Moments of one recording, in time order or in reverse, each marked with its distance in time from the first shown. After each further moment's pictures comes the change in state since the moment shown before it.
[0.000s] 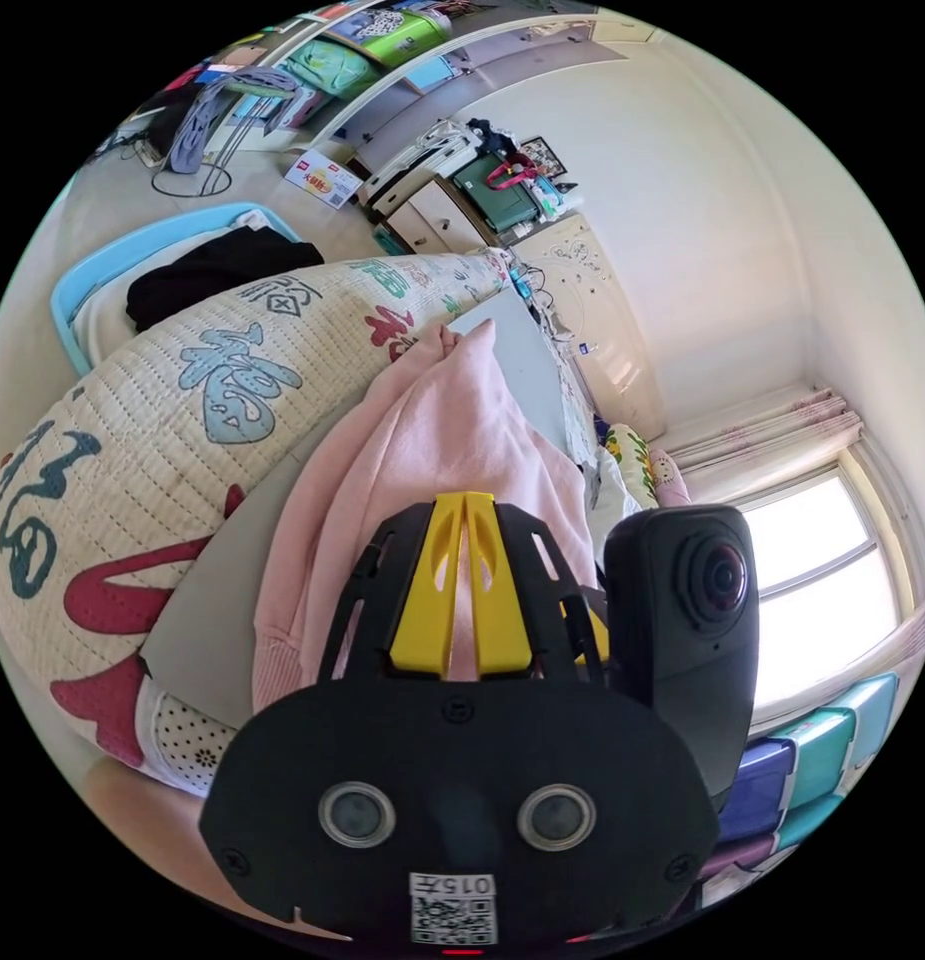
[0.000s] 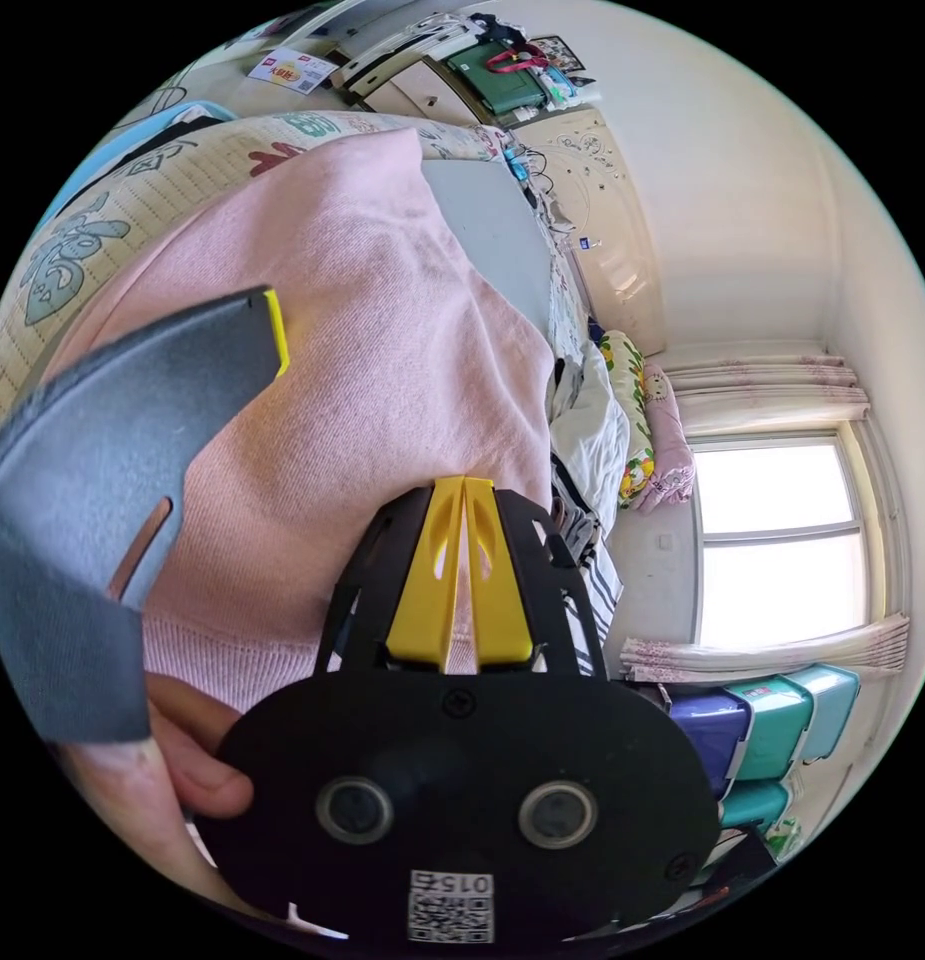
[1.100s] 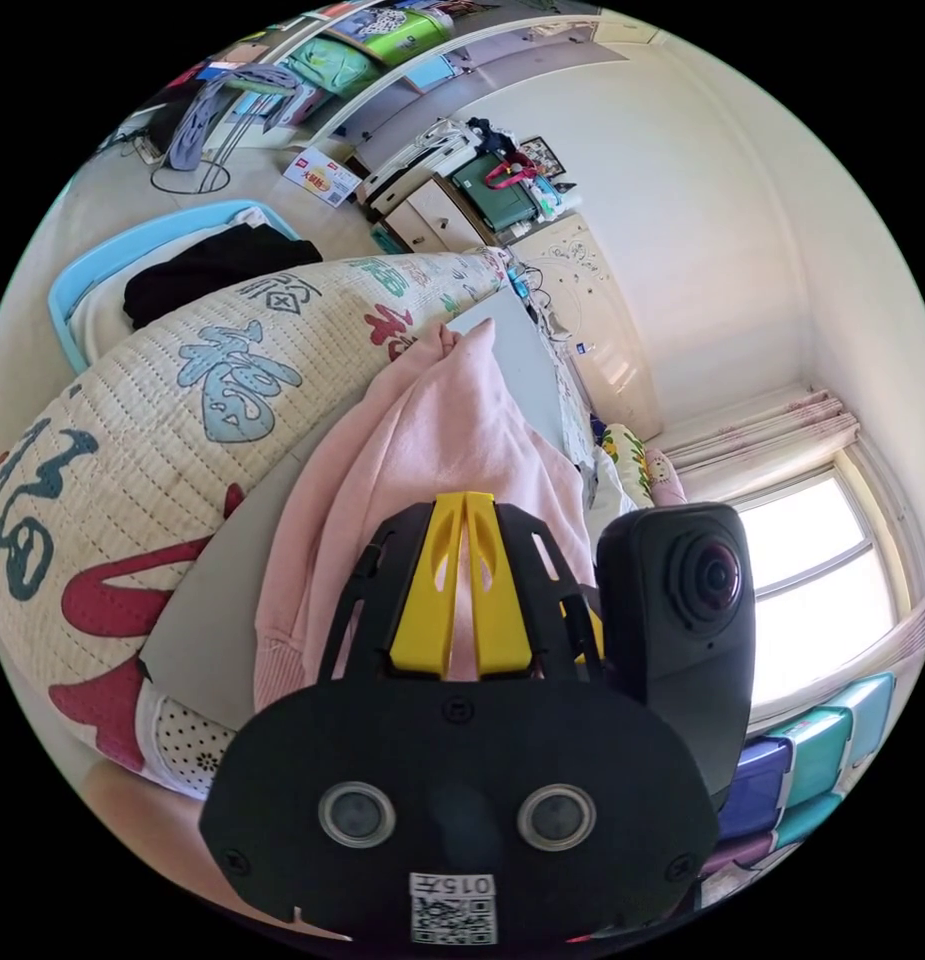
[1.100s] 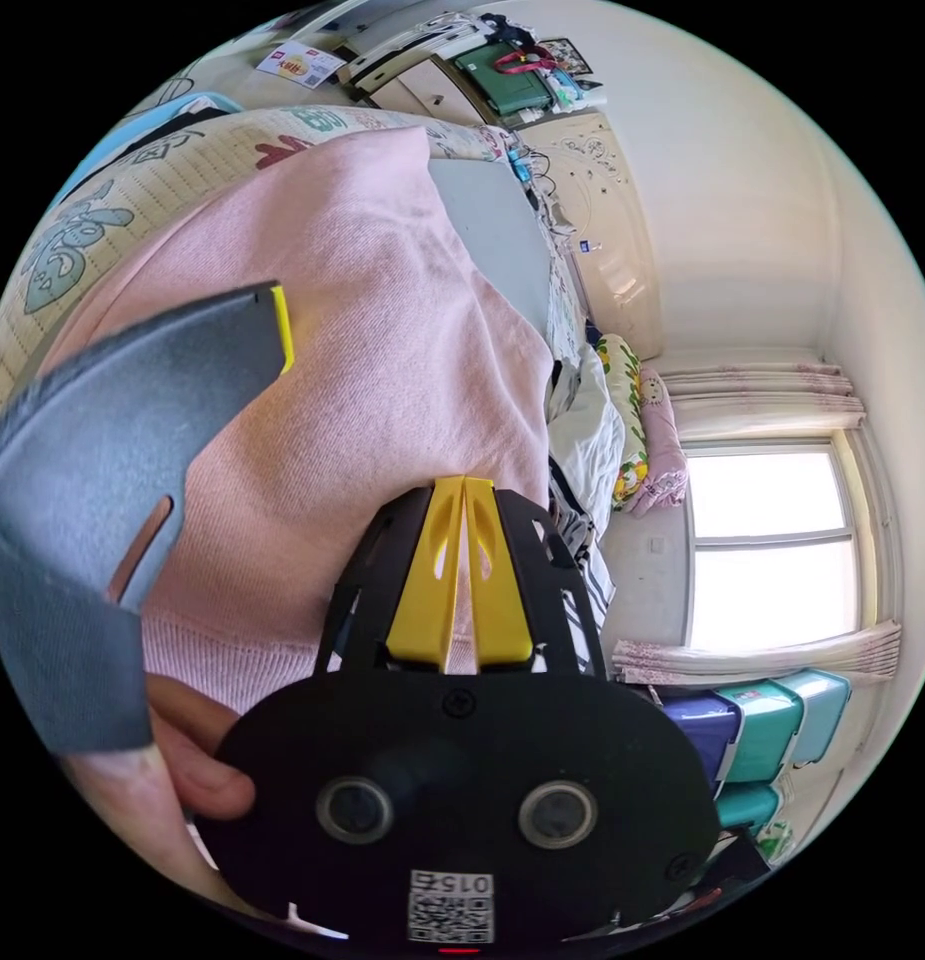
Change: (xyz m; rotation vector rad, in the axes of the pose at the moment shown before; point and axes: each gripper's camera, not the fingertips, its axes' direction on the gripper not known) left arm 0.000 -0.015 0.000 0.000 0.016 -0.001; right arm -0.028 -0.041 -0.083 -0.001 0.021 -0.018
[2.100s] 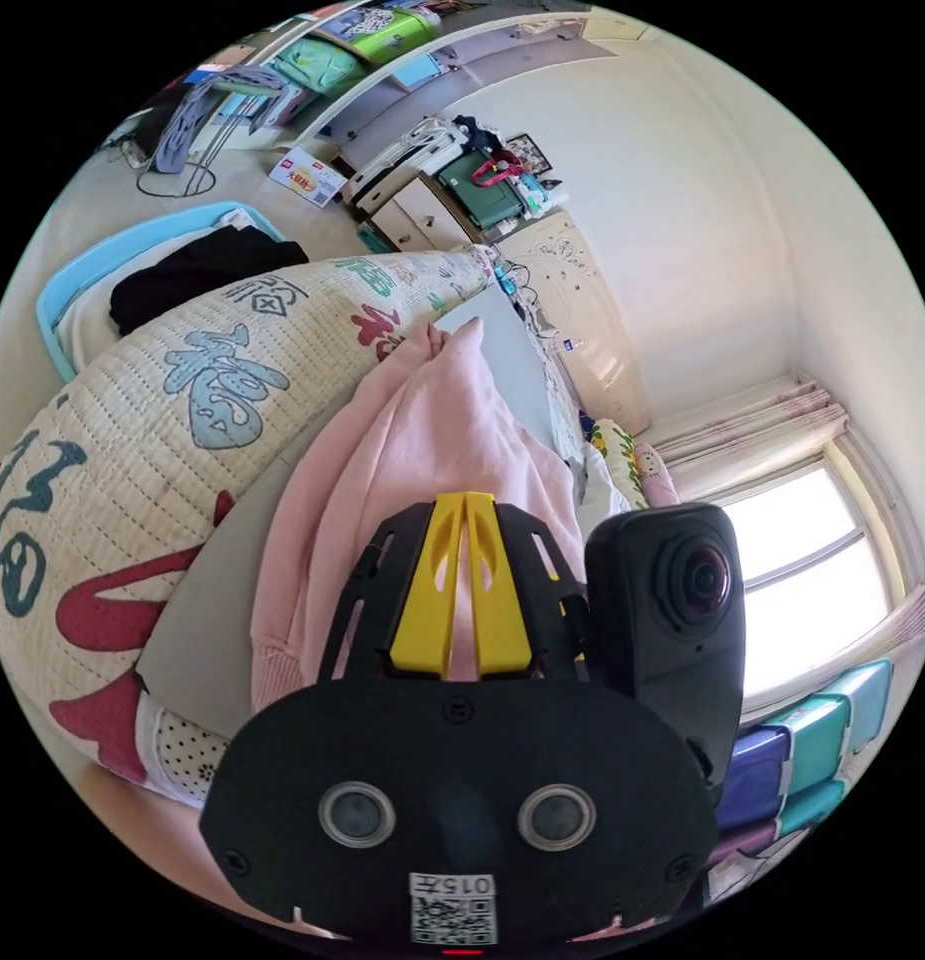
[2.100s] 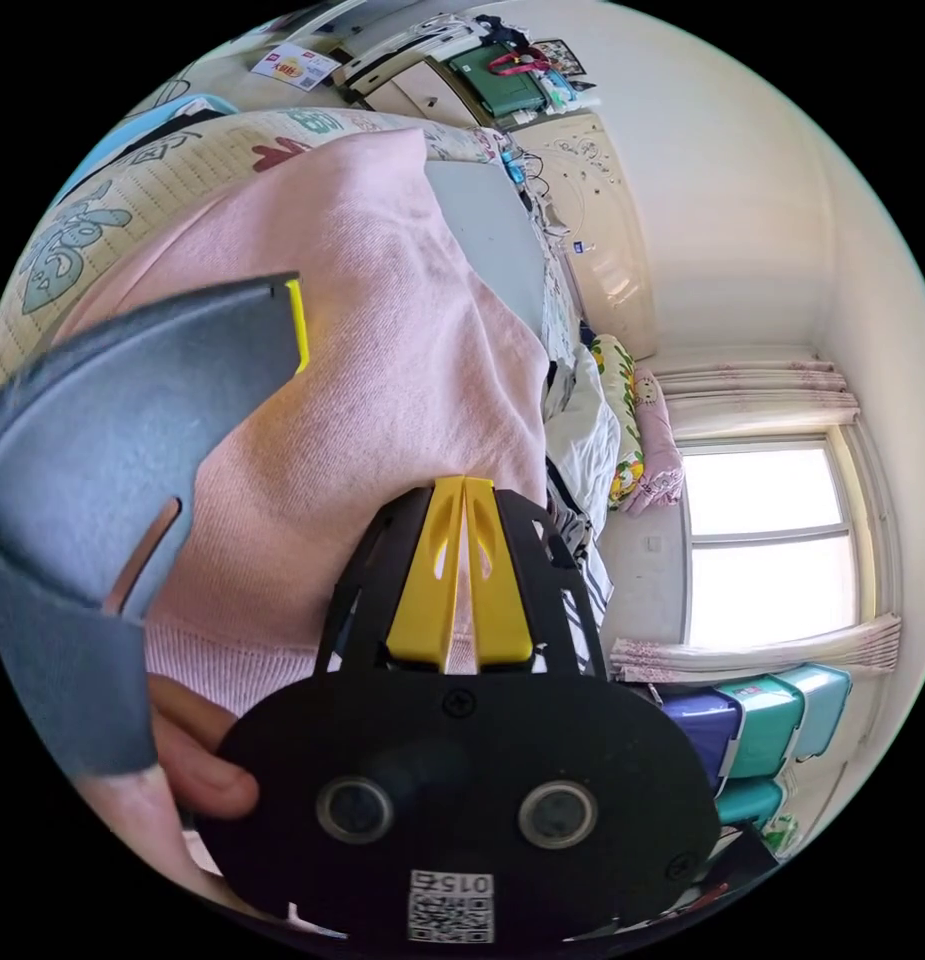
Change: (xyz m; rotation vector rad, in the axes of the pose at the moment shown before) left arm -0.016 -0.007 -0.017 0.004 0.064 0.015; right arm -0.084 -0.031 -0.042 0.015 0.009 0.031
